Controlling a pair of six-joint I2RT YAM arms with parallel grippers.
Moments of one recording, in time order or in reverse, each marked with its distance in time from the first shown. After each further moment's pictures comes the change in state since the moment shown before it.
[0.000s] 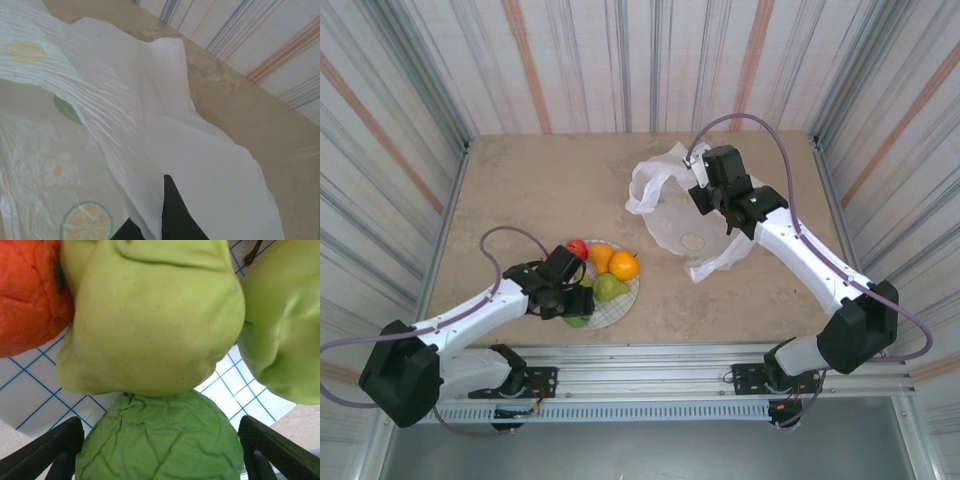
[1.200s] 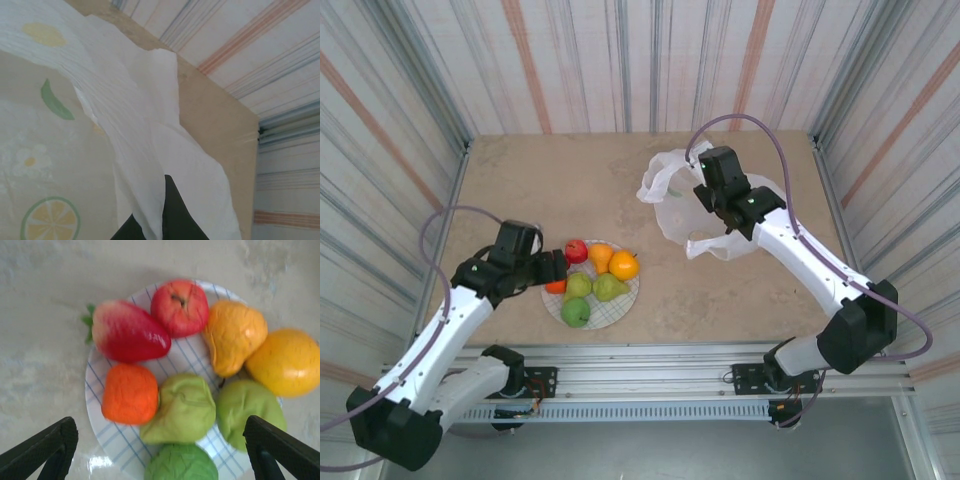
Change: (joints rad) left arm 0.251 -0.253 0.172 -0.128 -0.084 0.156; right arm 0.016 0.002 0.010 -0.005 0.200 -0.075
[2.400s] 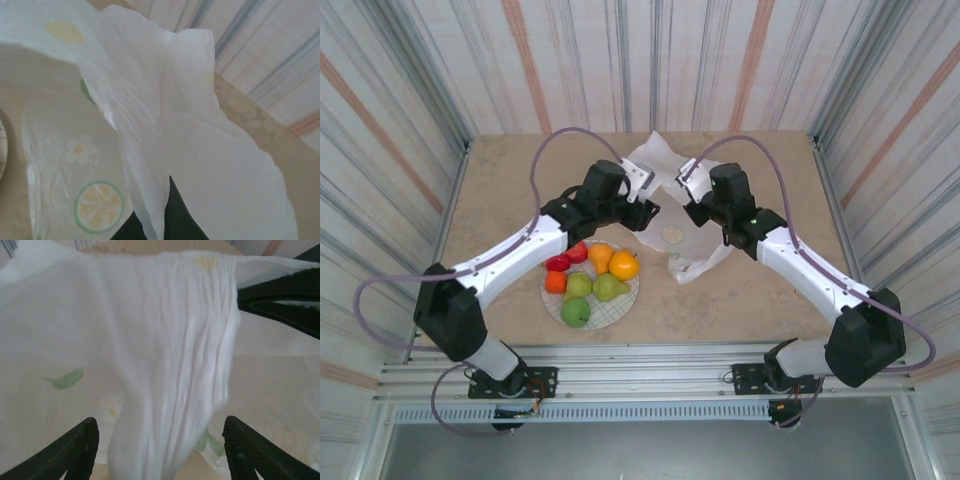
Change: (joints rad) left arm -0.299 0.631 0.489 0.549 0.090 0.402; right arm -0.027 -0.088 -0.247 0.313 -0.405 -0.011
